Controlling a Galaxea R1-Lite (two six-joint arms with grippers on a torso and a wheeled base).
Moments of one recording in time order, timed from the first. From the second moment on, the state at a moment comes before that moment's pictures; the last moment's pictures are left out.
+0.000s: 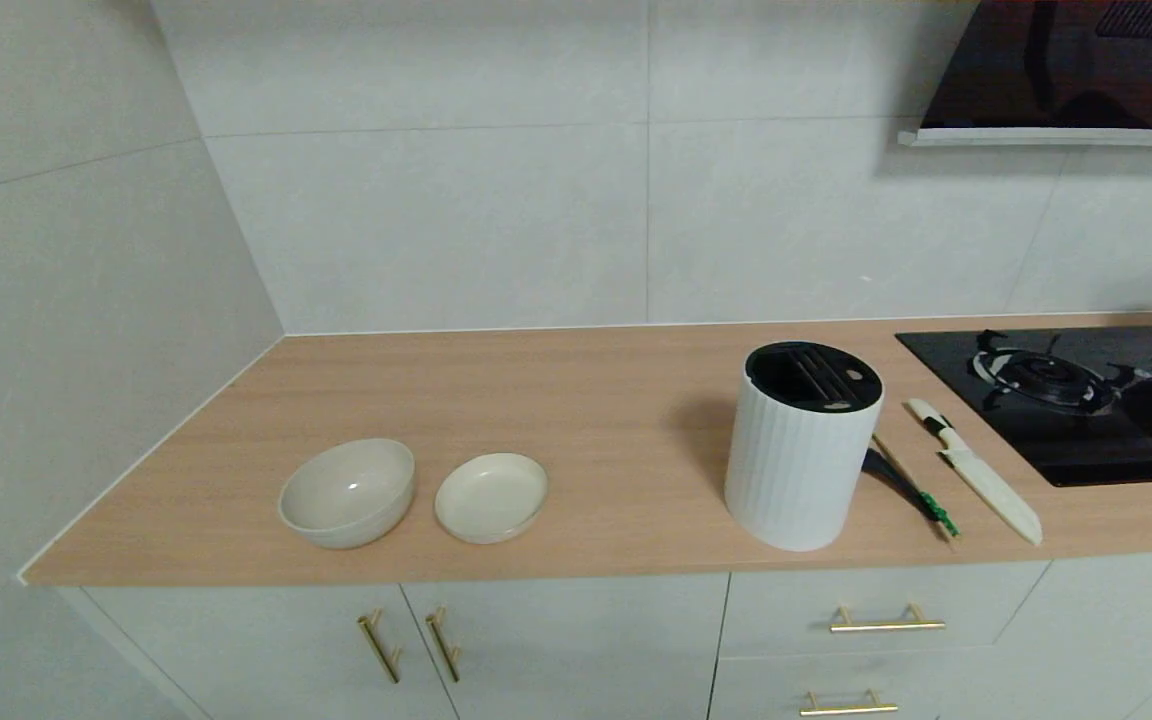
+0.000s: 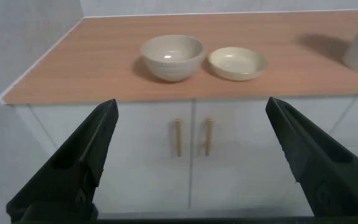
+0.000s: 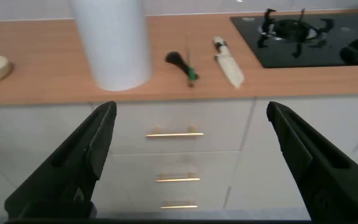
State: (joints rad) left arm 0.00 0.00 0.00 0.00 0.00 0.00; right arm 0.00 0.00 0.00 0.00 -0.01 0.01
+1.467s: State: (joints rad) left arm 0.00 0.00 0.00 0.00 0.00 0.00; right arm 0.00 0.00 0.00 0.00 -0.01 0.01
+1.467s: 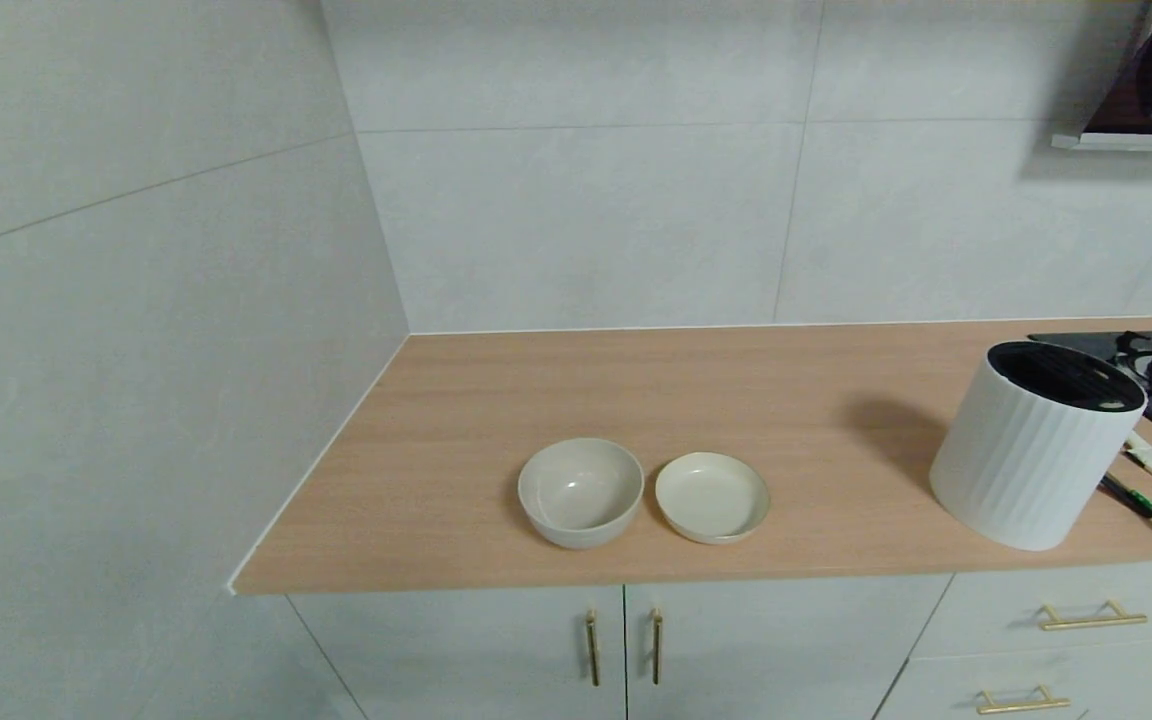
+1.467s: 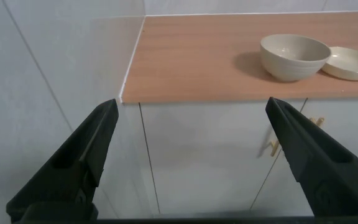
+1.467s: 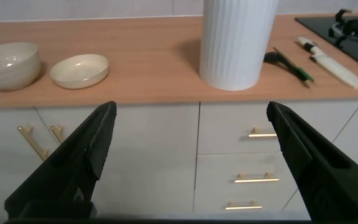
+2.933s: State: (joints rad) left arm 0.00 0.00 0.00 0.00 0.00 0.00; right arm 0.00 0.00 0.00 0.00 -0.01 0.01
